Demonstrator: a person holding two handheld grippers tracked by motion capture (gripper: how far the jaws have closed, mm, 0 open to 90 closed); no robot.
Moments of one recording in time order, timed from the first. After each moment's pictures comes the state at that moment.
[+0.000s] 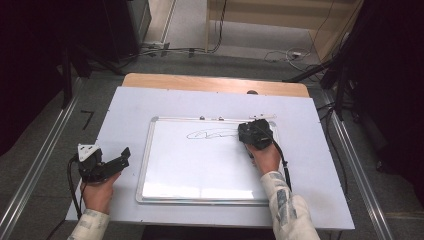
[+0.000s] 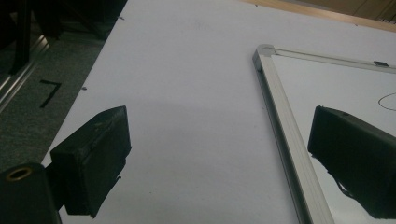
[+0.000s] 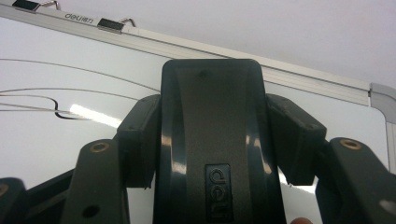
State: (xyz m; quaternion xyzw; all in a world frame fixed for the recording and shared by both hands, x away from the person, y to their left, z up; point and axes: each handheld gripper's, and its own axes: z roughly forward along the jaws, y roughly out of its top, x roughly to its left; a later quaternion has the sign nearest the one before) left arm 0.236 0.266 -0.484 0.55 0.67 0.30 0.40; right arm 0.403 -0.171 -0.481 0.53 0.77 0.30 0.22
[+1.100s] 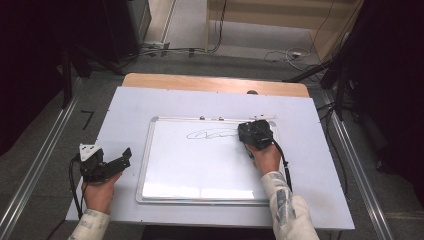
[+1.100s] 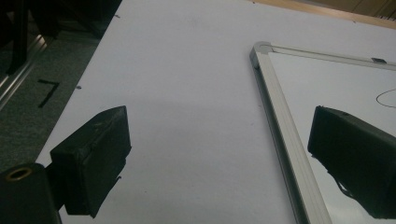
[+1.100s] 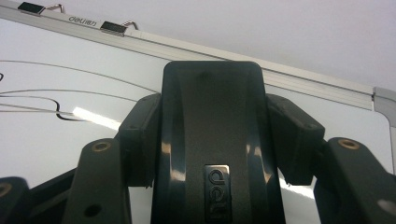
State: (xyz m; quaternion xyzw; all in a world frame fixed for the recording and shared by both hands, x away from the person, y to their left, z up) left arm 0.237 0.264 -0.485 0.56 0.67 0.30 0.40; right arm 0.403 -0.172 -0.483 0.52 0.76 0.31 0.22
